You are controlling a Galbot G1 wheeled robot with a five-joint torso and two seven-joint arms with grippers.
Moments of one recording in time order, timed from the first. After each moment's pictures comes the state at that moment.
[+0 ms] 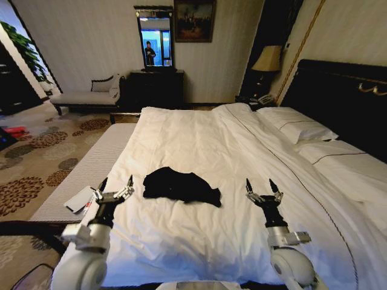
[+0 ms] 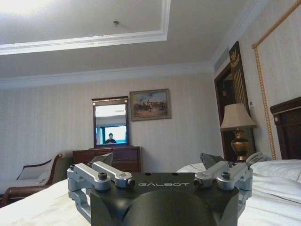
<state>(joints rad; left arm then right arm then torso) 1.61 -1.26 -0.72 -2.42 -0.59 0.32 -0.22 -1.64 1.07 0.57 2.07 0.47 0.39 0.16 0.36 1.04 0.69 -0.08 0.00</state>
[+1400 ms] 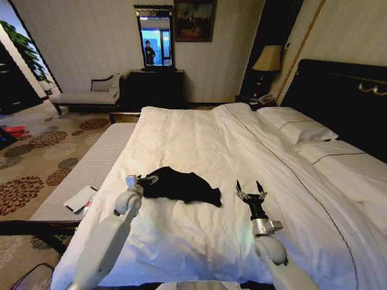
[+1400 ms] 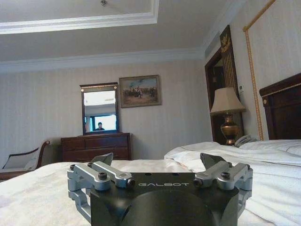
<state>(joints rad) 0.89 -1.20 -0.24 -1.66 -0.74 0.53 -0.37 -1.44 1.10 0.44 1.80 0.45 0.45 0.18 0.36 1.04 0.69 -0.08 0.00</state>
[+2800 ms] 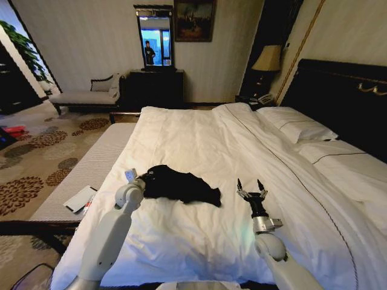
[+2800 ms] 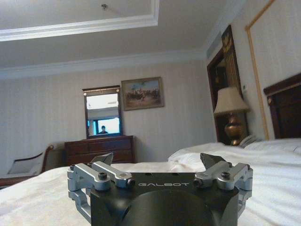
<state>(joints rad) 0.93 -1.20 -0.36 -1.82 -0.89 0.58 -0.41 -1.38 1.03 0.36 1.78 0.54 0.46 0.21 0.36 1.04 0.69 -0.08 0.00</state>
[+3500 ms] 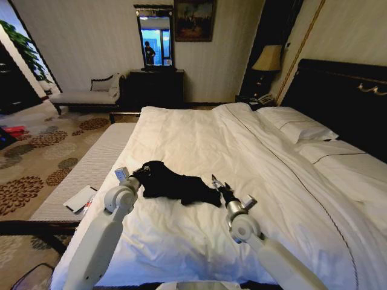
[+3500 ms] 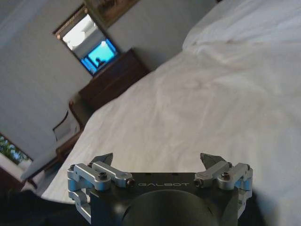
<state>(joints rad) 1.00 -1.16 -0.40 -1.97 -0.88 0.55 -0.38 -1.04 0.94 -0.07 1.93 1.22 0.15 0.54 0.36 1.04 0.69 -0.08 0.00</state>
